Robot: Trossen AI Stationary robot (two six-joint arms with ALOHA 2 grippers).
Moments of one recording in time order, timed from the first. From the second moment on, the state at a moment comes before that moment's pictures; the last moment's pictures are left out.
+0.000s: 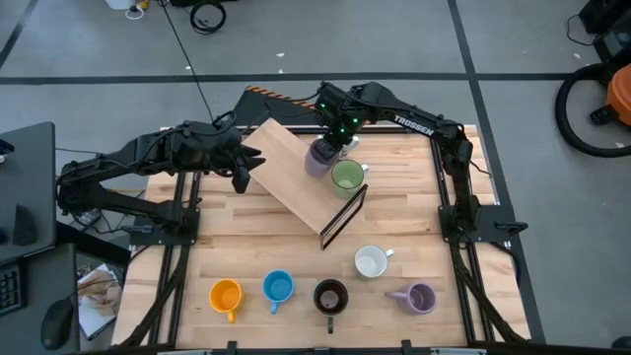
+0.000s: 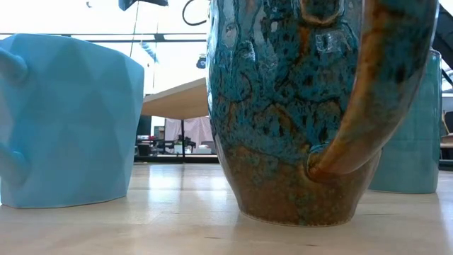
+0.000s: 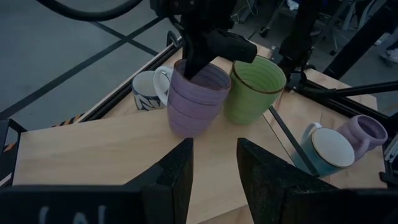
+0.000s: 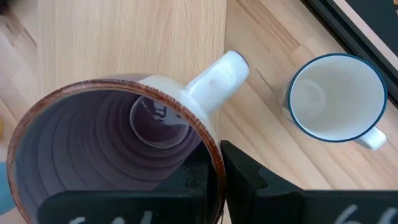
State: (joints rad) left arm 0.15 1.05 1.31 -0.76 -0.21 -0.33; right arm -0.41 2.01 2.18 -1.34 -0.13 0.32
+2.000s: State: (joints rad) left arm 0.17 1.30 1.39 -0.47 -0.05 -0.11; right arm -0.51 1.89 2.34 -1.32 -0.21 0.28
